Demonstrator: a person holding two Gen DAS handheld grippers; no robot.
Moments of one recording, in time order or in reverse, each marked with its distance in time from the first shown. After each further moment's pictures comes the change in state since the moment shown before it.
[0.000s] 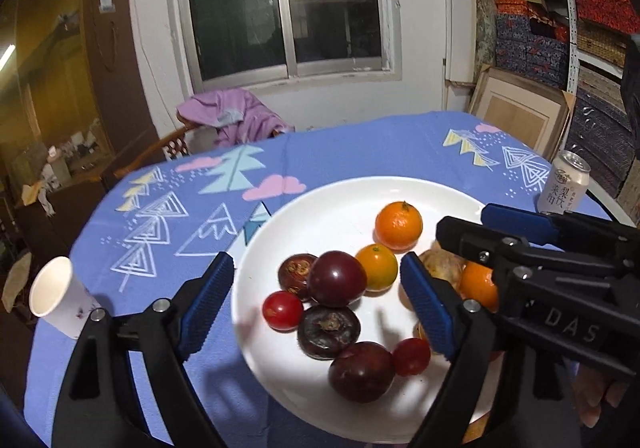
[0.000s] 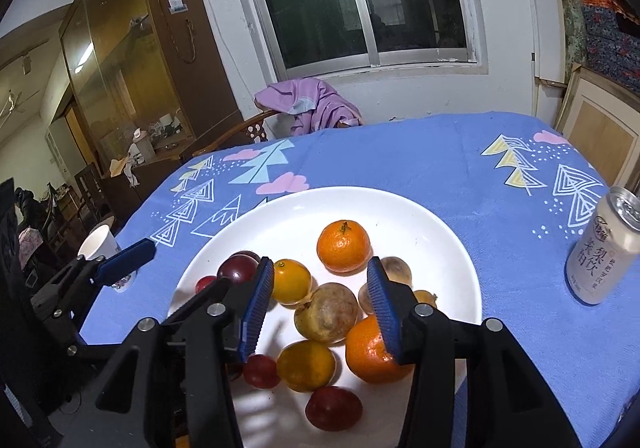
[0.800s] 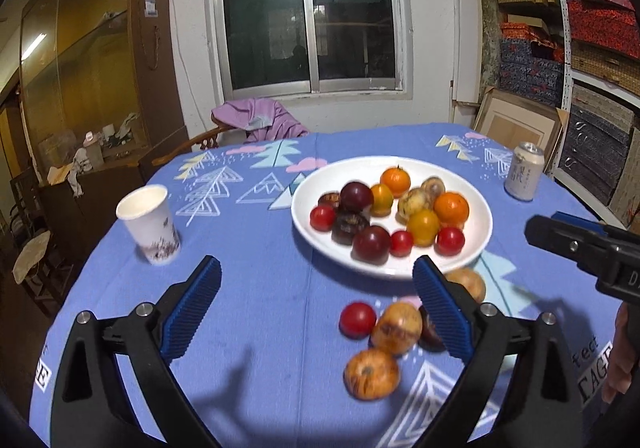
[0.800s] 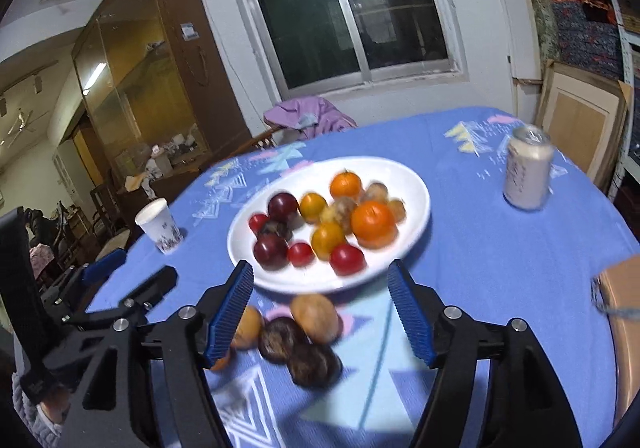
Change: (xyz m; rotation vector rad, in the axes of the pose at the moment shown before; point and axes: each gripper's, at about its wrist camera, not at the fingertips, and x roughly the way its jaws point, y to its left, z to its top) left arm -0.137 0.023 -0.086 -0.064 -0.052 0.038; right arm -0.131 0.006 -0.092 0.049 -0.064 0.006
